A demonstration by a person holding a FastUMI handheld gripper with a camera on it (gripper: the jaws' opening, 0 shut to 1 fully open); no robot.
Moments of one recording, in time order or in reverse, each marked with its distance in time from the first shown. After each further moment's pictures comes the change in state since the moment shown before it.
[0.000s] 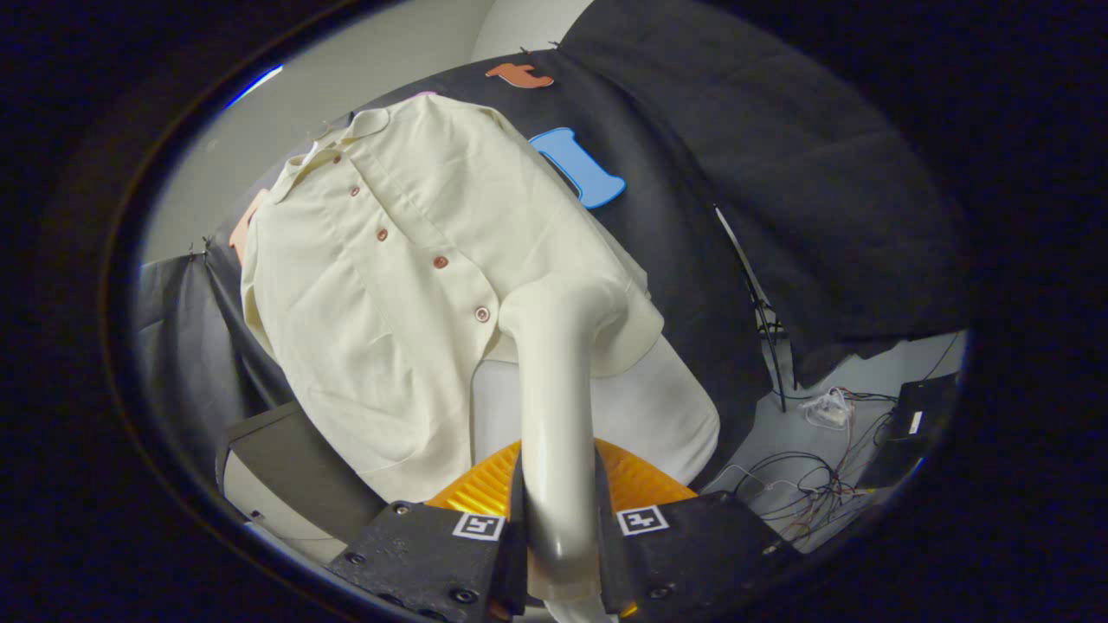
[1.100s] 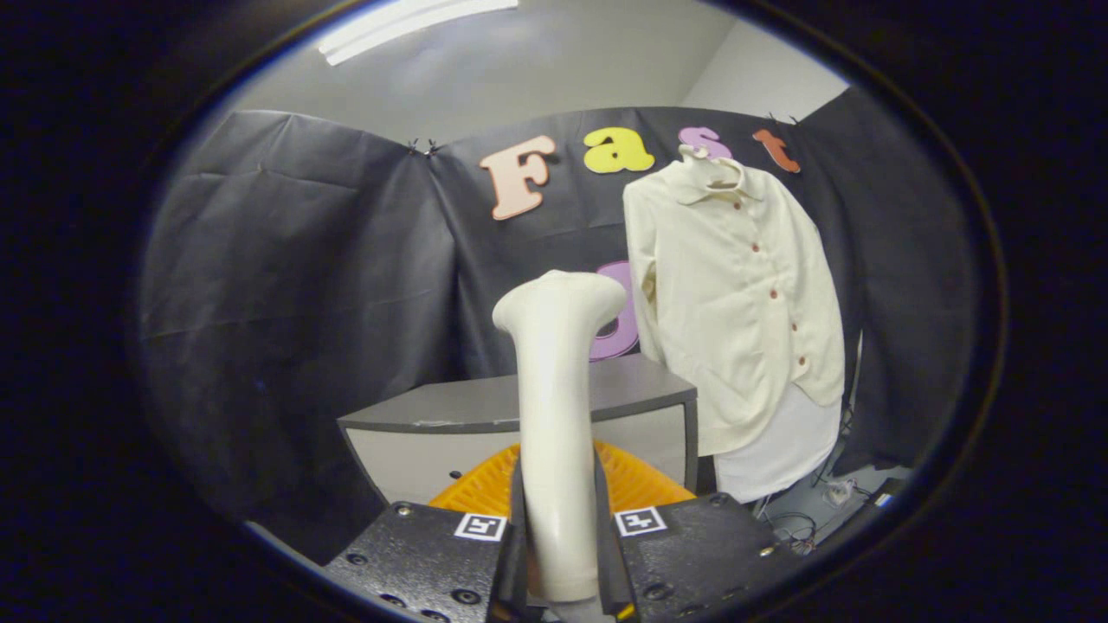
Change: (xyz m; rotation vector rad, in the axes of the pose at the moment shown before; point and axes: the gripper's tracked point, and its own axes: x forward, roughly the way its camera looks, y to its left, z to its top) arm -0.253 0.400 -0.079 -0.446 -0.046 0.351
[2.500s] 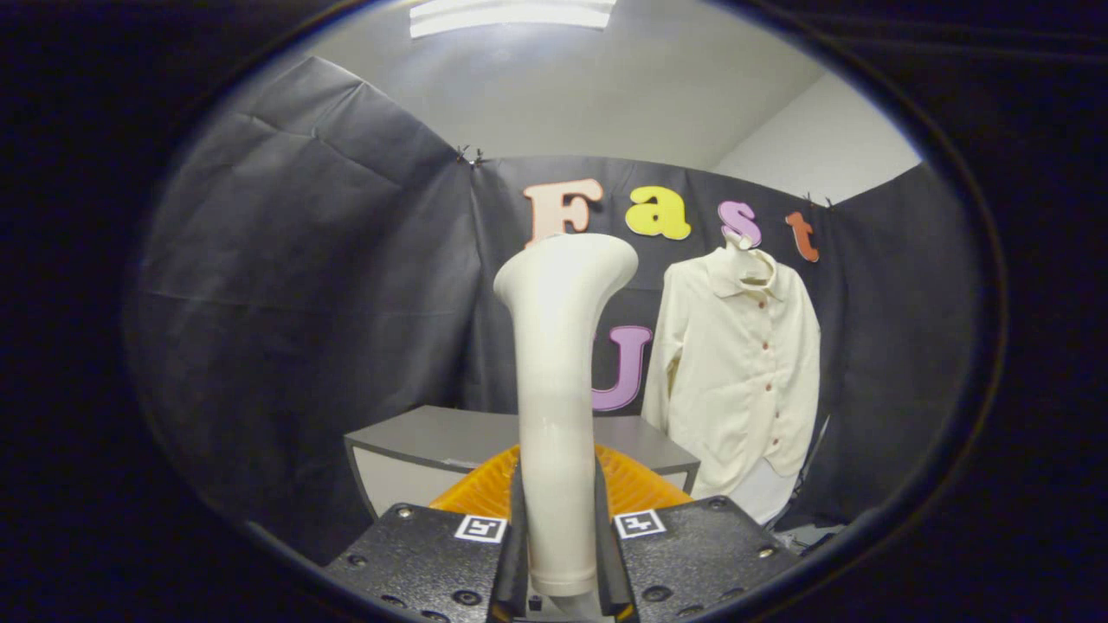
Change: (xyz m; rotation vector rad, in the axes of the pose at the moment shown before) arm -0.010 0.057 0.057 -0.195 -0.072 -0.064
